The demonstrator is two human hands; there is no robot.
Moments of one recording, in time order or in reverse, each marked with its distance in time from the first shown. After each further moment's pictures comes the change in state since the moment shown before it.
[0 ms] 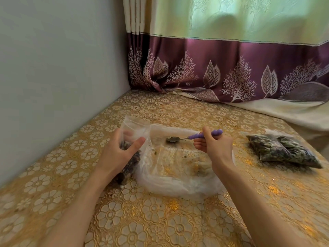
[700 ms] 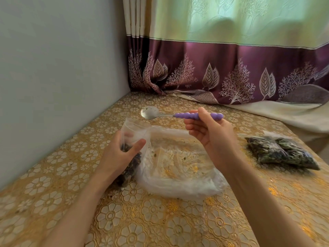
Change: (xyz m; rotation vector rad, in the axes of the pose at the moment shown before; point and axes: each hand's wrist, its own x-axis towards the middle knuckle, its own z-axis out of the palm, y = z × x) left_hand -0.002 0.004 0.001 -0.001 -0.001 -0.013; right_hand -0.028 -0.063 0.005 0.302 -0.405 -0.104
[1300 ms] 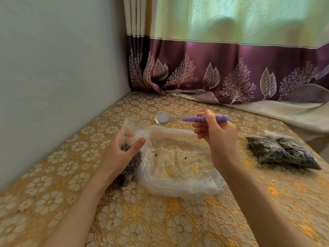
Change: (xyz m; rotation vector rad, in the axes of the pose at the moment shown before) left_hand 0.000 -0.001 0.000 -0.027 -0.015 0.001; right_hand 0.003 0.015 -0.004 -0.158 0.208 -0.135
